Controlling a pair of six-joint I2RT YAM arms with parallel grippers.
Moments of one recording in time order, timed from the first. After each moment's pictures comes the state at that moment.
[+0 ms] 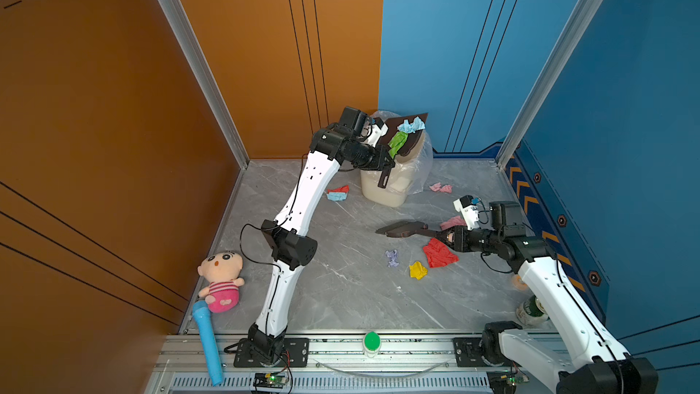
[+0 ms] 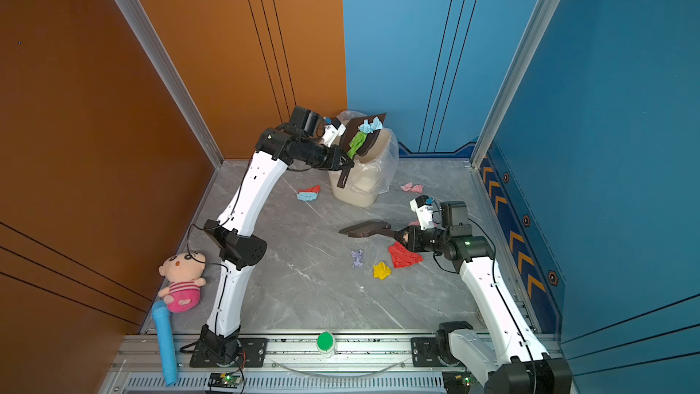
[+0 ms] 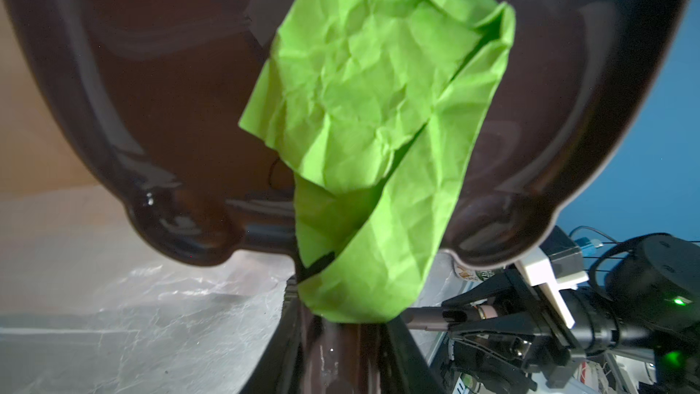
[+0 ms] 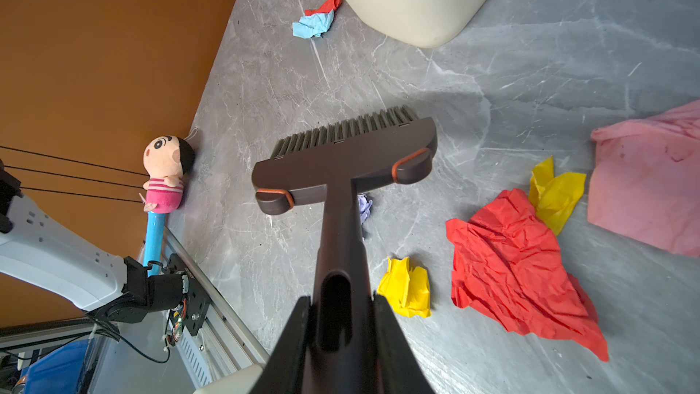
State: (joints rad) left arm -0.49 2.28 2.76 -1.24 0.56 -0.30; right arm 0.09 1.02 0.85 -0.68 -0.67 0.18
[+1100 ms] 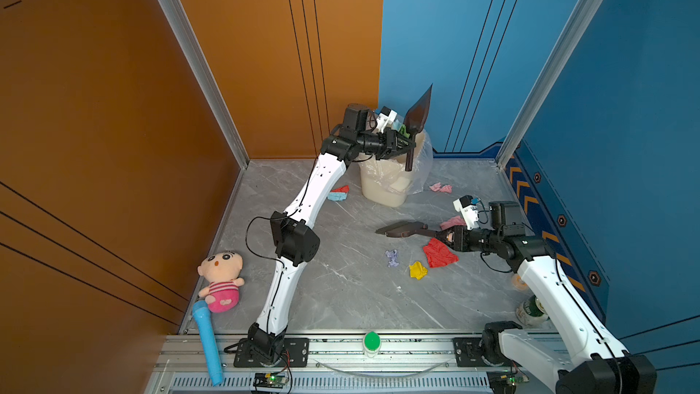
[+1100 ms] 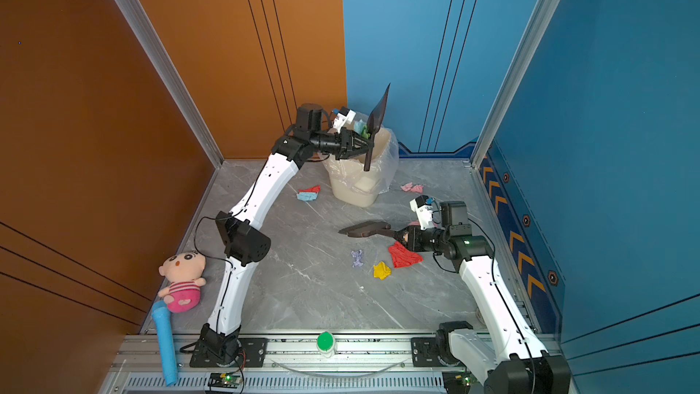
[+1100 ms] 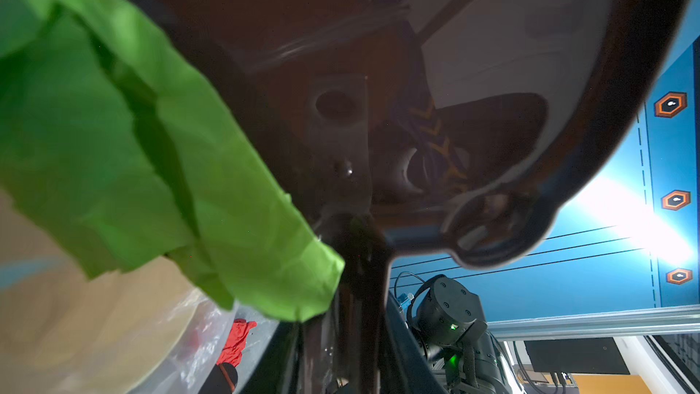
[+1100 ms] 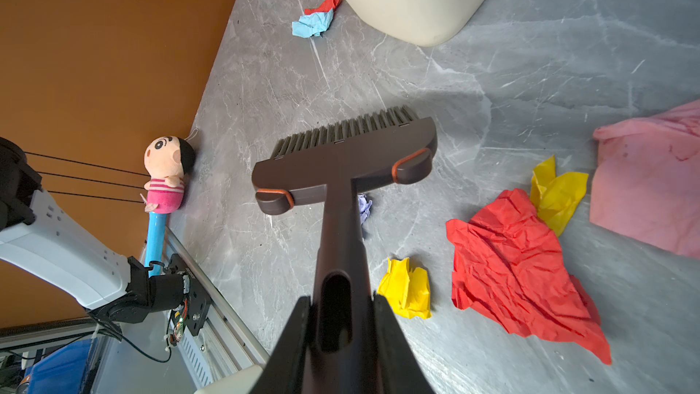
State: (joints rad) left arm -0.47 2.35 2.62 -0.60 0.95 -0.82; right arm 0.08 1.03 0.85 -0.67 -0.67 0.18
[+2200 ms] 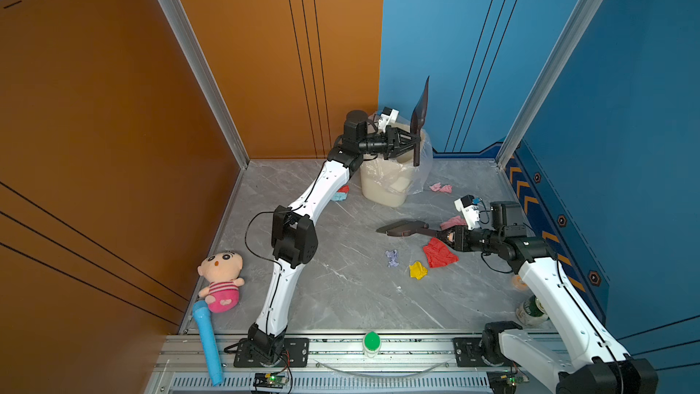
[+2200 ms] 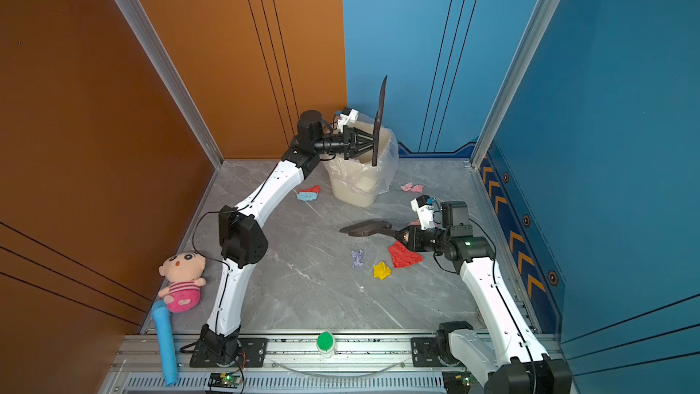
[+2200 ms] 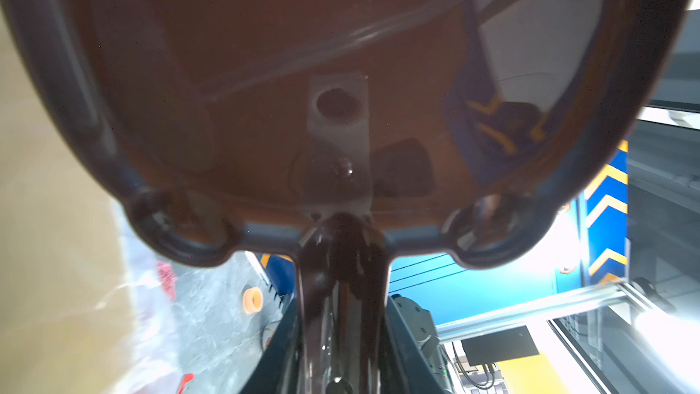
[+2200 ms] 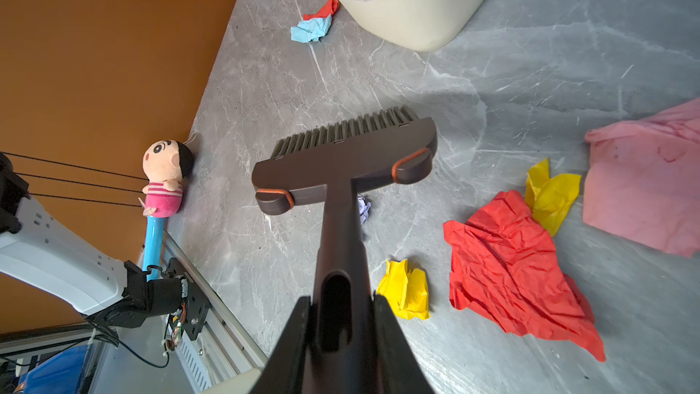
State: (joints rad) left arm -0.48 2.29 2.31 0.04 1.02 -1.21; right arm 0.08 1.00 0.85 -0.67 -0.66 0.19
